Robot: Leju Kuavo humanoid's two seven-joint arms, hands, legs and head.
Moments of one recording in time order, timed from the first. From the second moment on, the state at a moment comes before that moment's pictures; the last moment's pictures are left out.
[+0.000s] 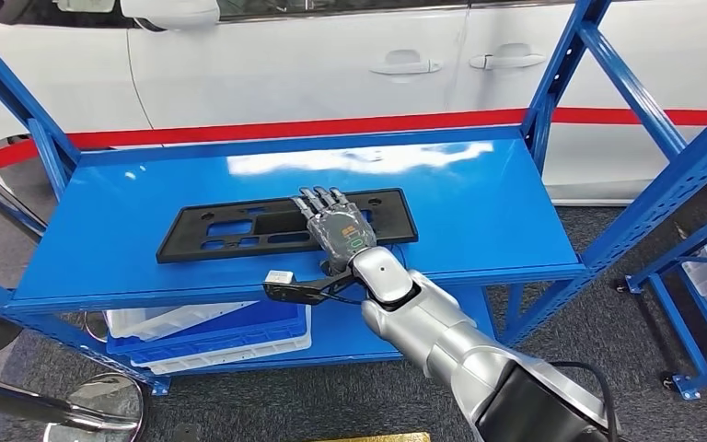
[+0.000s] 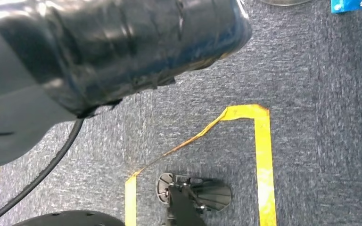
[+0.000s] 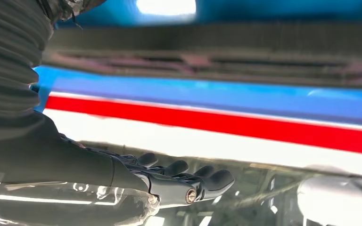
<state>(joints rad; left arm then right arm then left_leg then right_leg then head) -0.15 -0.17 1.29 -0.17 -1.25 0.29 -0.33 -0.87 0.22 0.88 -0.43 0.95 -0.36 0.13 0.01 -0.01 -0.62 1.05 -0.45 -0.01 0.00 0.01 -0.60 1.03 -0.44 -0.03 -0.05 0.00</state>
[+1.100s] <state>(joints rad) -0.16 -0.16 1.32 -0.17 -1.28 0.31 -0.33 -0.88 0.15 0.88 -0.41 1.01 -0.34 0.17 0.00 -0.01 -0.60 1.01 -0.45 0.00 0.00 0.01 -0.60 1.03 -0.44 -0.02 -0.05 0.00</state>
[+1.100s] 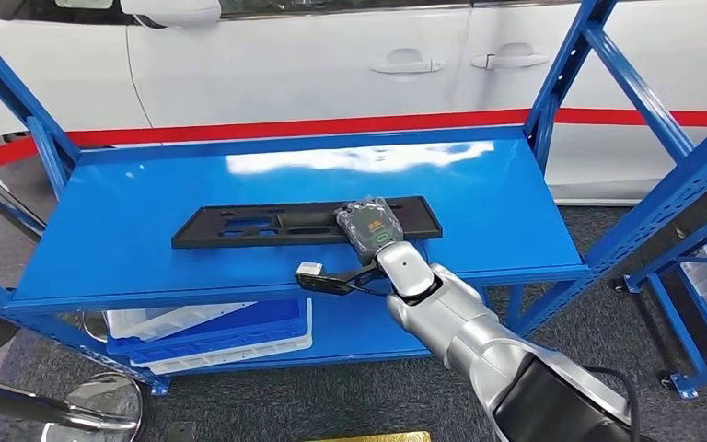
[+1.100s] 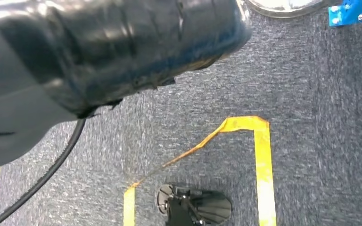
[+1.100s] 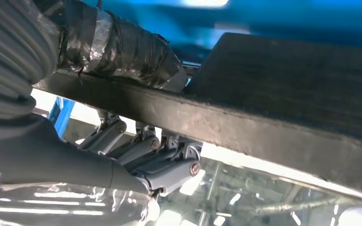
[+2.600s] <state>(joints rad) -0.15 -0.16 1.33 -0.17 -1.33 0.34 -0.41 -0.54 -0.10 0.54 -1.85 -0.14 -0.21 -0.31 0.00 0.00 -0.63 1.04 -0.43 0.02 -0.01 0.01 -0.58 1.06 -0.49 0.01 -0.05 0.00</state>
